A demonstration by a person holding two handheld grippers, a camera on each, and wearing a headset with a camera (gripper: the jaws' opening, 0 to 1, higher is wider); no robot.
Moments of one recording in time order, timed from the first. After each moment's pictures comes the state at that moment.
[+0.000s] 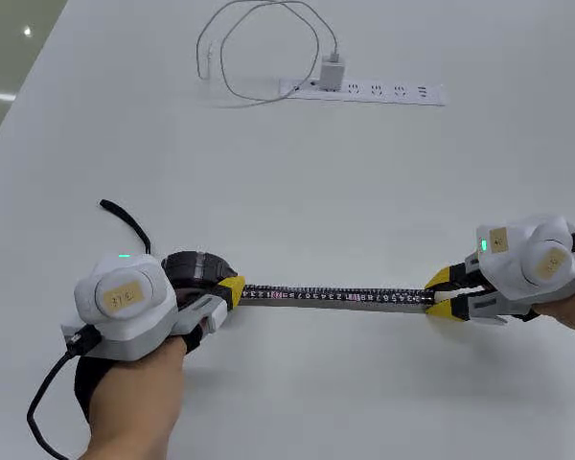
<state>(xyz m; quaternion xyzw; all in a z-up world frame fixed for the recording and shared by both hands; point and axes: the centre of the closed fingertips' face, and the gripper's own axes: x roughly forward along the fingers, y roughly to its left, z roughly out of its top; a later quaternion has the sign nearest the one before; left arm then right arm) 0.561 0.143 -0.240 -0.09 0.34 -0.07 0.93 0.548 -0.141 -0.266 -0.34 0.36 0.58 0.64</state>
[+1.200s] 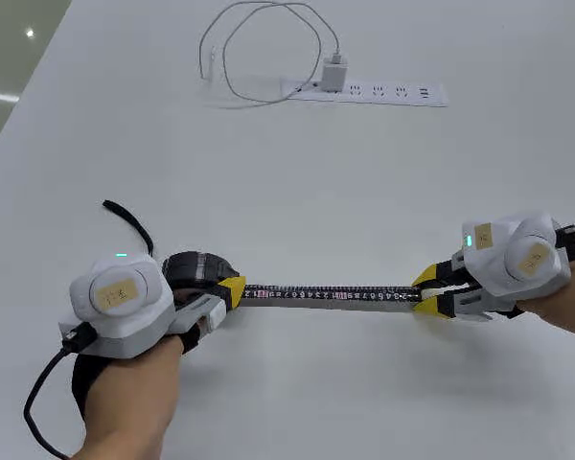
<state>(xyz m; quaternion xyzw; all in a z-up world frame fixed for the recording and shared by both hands) 0.560 0.143 -0.239 -0.10 0.34 -0.08 0.93 0.549 -0.115 -0.261 -0.33 0.35 0.59 0.65</state>
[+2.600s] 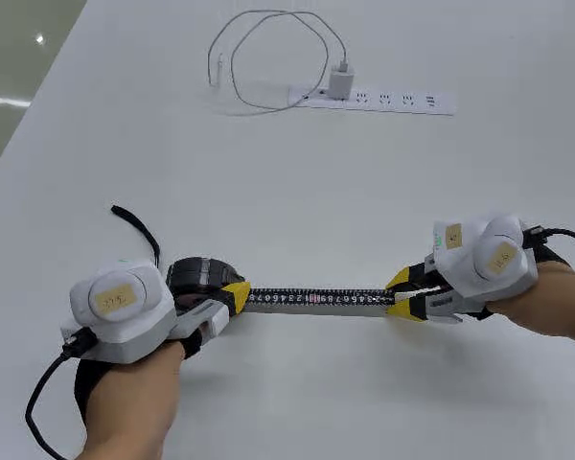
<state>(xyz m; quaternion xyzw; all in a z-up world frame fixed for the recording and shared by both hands) 0.560 0.144 -0.239 -0.12 0.34 -0.09 0.93 0.553 -0.078 -0.262 -0.32 0.34 0.61 0.64</state>
